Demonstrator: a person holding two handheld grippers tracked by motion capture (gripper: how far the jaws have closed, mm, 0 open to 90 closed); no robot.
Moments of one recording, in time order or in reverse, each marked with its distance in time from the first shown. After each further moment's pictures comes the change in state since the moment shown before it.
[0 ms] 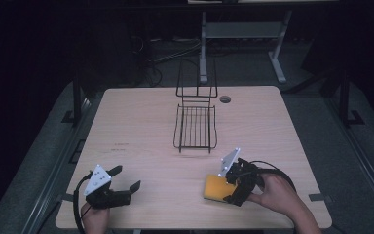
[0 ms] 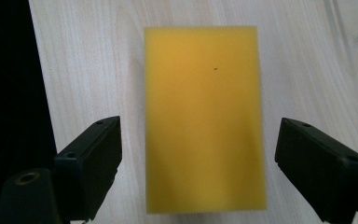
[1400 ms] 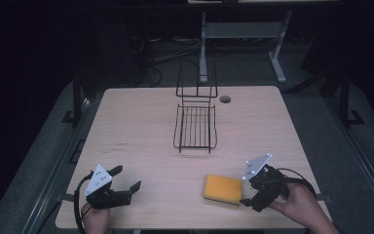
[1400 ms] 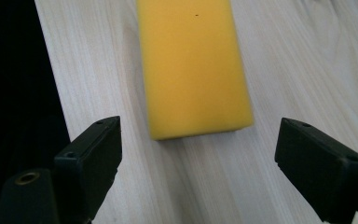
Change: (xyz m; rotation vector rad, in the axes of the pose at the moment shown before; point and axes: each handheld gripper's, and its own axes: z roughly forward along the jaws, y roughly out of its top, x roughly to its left) left arm -0.001 0.000 0.001 0.006 0.003 0.009; right arm 0.010 -0.053 -0.028 -0.103 -0.065 0.088
